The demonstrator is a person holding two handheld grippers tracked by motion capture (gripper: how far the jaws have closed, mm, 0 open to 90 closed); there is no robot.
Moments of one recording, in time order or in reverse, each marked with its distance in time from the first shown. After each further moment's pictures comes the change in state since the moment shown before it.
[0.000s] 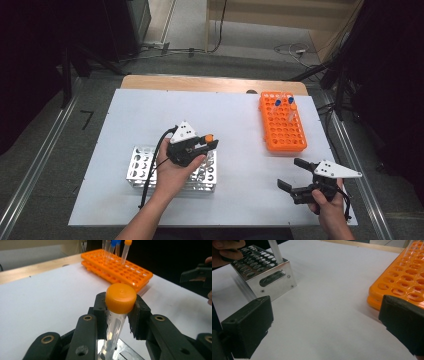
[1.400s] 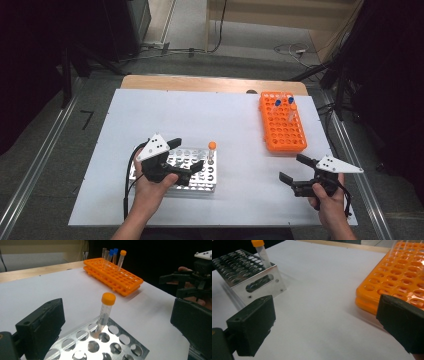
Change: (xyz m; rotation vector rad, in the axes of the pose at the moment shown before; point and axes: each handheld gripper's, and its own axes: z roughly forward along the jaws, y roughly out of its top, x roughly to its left) left arm -0.007 -0.021 -0.073 -0.108 0.005 -0.045; right arm -0.013 0.003 0.002 -0.009 -0.058 0.037
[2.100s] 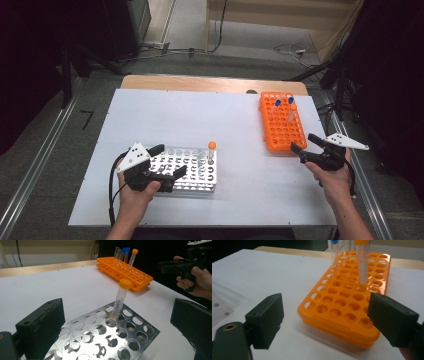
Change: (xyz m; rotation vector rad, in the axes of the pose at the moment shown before) left arm 0.014 -0.020 -0.028 -0.022 0.057 -0.029; right arm -0.060 0.027 0.018 -0.012 -0.228 0.079
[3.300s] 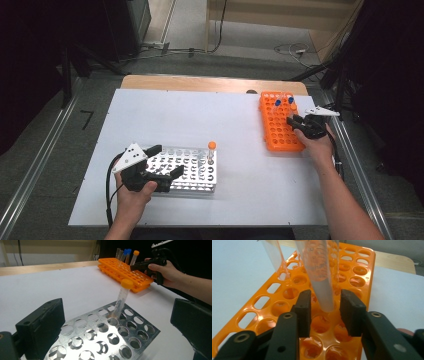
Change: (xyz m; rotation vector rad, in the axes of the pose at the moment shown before) left arm 0.003 -0.002 -0.005 -0.009 0.004 -0.020; right arm -0.047 0.028 0.097 0.124 -0.139 -0.041
